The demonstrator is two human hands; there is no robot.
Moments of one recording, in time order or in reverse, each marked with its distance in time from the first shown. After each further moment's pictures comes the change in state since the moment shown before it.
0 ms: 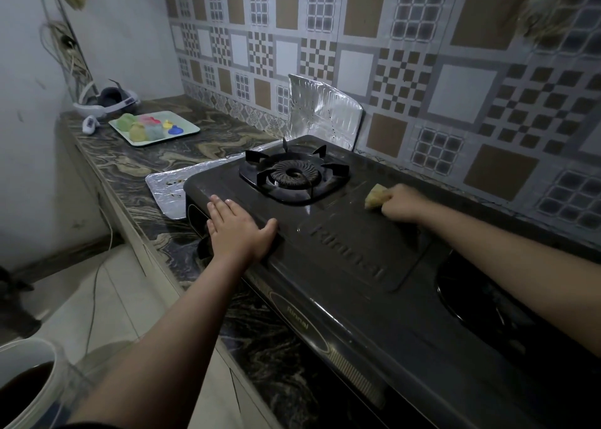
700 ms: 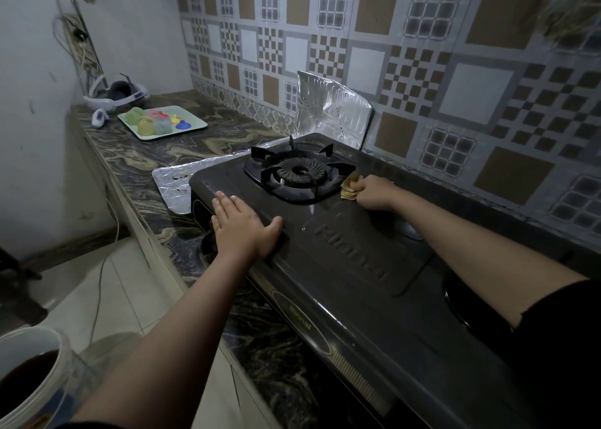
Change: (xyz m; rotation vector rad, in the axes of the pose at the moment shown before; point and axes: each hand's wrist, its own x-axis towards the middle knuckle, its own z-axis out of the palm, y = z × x) left_hand 0.000 0.002 0.001 0.005 0.005 -0.009; right_hand 0.018 -0.044 0.009 -0.113 -0.129 -0.195
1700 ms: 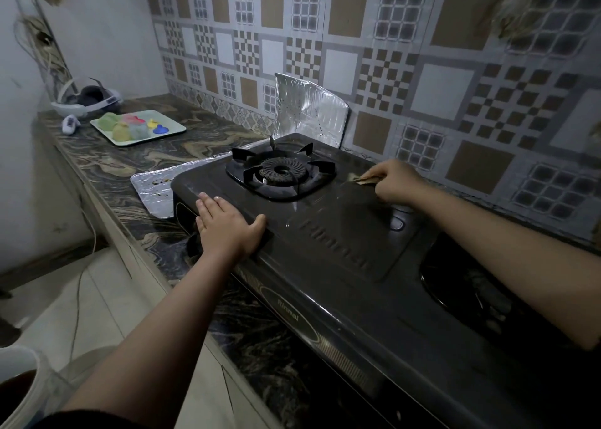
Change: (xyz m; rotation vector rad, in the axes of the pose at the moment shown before) left_hand -0.001 -0.002 -0.001 -0.002 -0.003 0.015; right_hand -0.050 0.032 -0.027 0.249 0.229 0.006
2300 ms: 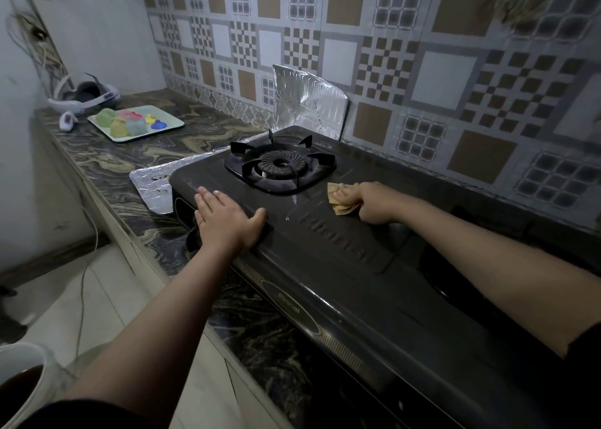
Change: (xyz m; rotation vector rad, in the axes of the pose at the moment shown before) left_hand 0.000 0.002 -0.001 0.037 -0.020 0.003; right_hand 0.005 0.007 0.043 -0.387 -0.355 -0.021
